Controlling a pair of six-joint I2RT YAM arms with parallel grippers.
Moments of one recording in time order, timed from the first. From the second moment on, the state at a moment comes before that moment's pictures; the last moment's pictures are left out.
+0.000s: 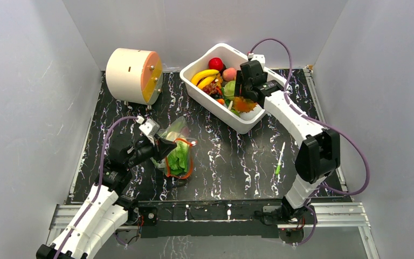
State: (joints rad) left arm -0.37 0.61 0.48 -0.12 0.54 -0.13; right arm 0.40 1.72 1.56 -0.56 0.37 0.33
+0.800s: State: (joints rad) left arm -0.37 0.77 0.62 -0.10 0.44 -0.29; right arm 0.40 1.33 1.27 -0.35 0.06 0.32
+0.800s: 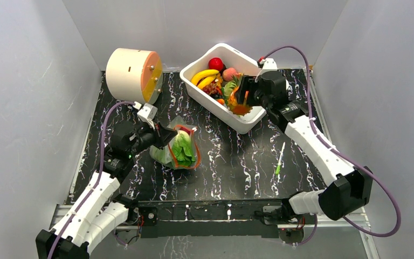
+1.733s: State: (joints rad) left arm -0.38 0.69 0.59 -0.18 0.49 -0.06; right arm 0.36 1.92 1.82 -0.36 0.08 0.14
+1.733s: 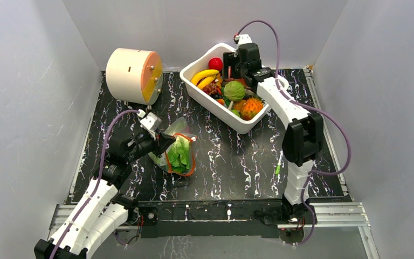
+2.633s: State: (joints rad) left arm -0.38 0.71 0.59 -0.18 0.49 -0.06; right arm 0.36 2.42 2.06 0.06 0.06 0.76
